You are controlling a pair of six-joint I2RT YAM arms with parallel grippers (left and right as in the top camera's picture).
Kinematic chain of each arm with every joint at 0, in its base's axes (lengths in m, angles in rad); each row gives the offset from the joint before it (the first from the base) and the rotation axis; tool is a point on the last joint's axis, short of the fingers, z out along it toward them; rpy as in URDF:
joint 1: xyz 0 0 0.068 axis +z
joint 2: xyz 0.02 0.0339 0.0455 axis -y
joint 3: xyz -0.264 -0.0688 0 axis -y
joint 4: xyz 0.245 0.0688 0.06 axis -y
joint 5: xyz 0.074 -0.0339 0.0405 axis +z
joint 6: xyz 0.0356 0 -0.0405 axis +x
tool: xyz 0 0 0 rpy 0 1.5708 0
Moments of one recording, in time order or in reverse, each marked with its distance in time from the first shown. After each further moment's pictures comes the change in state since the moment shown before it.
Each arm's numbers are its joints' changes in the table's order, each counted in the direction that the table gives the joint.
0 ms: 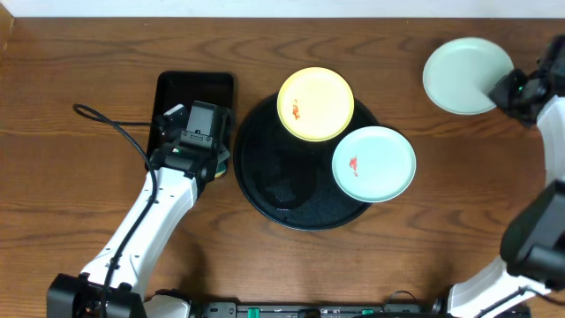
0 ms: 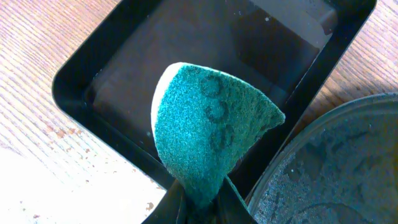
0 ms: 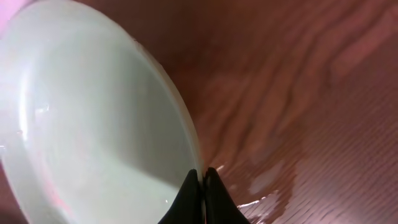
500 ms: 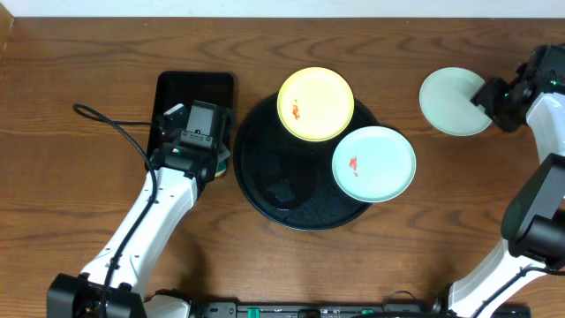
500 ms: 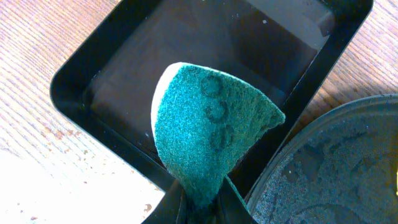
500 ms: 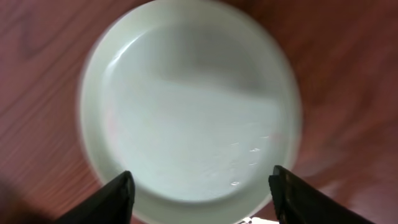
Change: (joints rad) left arm 0.000 0.000 0.000 0.007 0.000 0.000; right arm -0.005 -0.103 -0.002 0.051 0.181 -0.095
